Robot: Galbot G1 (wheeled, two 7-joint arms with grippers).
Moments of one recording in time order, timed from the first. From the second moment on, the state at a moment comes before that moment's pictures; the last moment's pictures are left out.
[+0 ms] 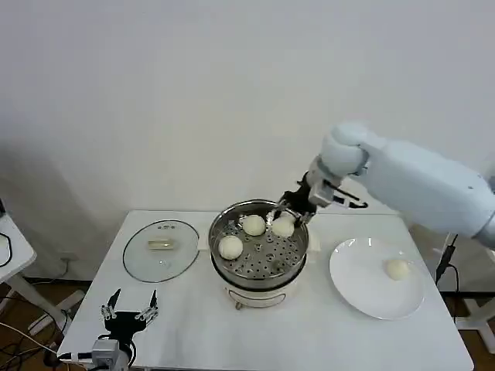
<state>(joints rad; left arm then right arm) 1.61 -1.54 -0.74 -2.06 0.10 0.23 0.10 0.42 0.95 -0.99 1.42 -0.15 0.55 -1.18</state>
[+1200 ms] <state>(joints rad) 1.60 -1.54 -0.75 -2.02 0.09 0.22 0.09 0.35 1.10 -1.09 1.46 -0.25 0.59 -1.15</state>
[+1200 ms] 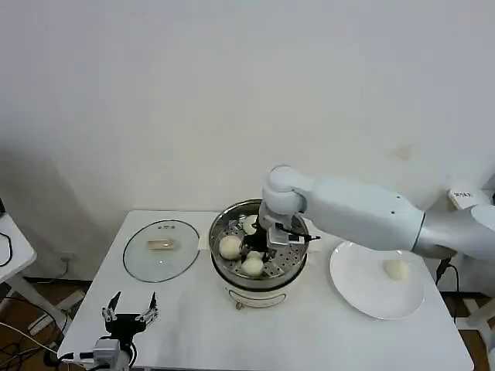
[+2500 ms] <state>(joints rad) 1.59 -1.56 -0.74 -2.05 0.09 0.22 0.09 0.40 1.00 -1.03 1.50 -0.25 0.54 -1.14</state>
